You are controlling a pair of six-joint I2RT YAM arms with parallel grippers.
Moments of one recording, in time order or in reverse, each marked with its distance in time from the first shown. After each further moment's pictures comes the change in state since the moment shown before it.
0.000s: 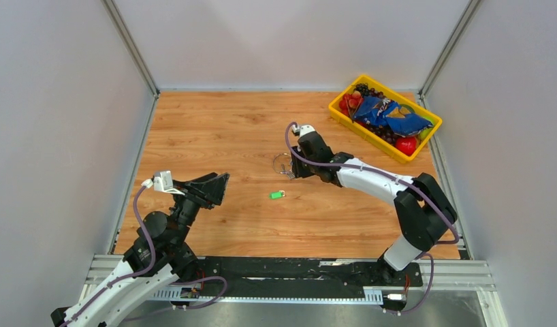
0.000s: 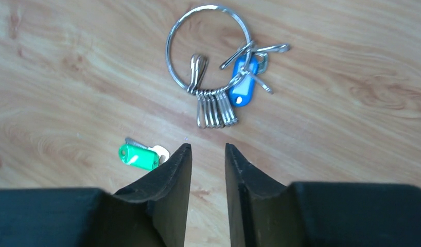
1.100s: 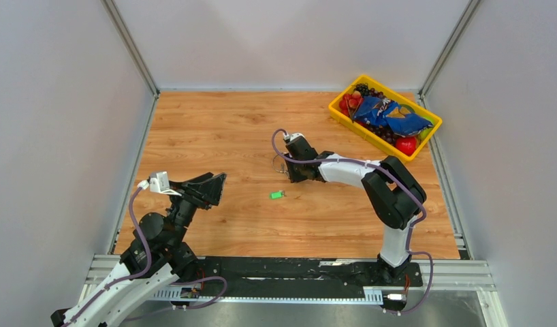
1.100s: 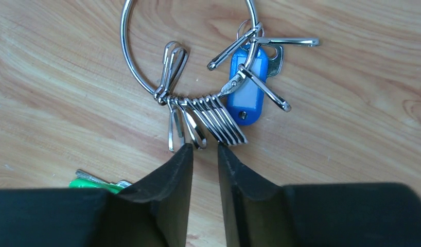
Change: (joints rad) left arm 0.000 -0.023 0.022 -0.041 -0.018 0.023; right arm 0.006 0.257 0.087 -0.006 -0.004 -0.011
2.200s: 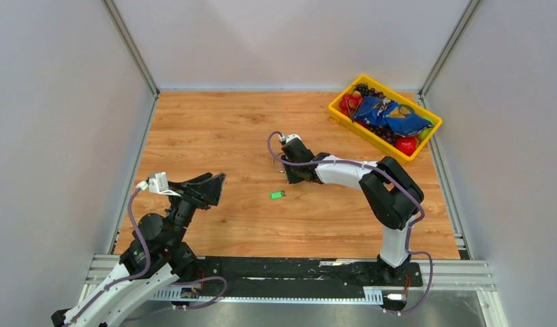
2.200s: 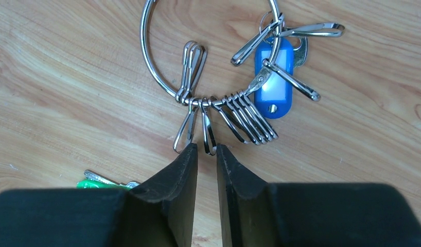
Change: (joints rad) left arm 0.000 -0.011 0.000 -0.006 -0.008 -0.004; right arm 0.037 0.010 0.013 0.001 0.039 -0.006
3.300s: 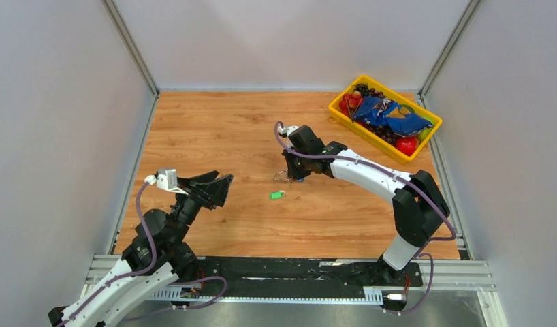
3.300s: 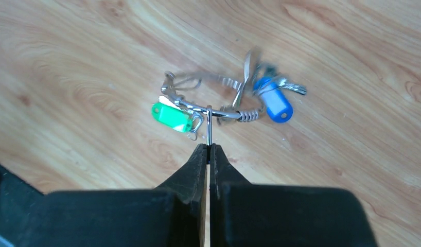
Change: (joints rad) left arm 0.000 0.040 0.006 0.035 0.079 0.073; right arm 0.000 -0.193 0.063 -0.243 -0.178 -0.054
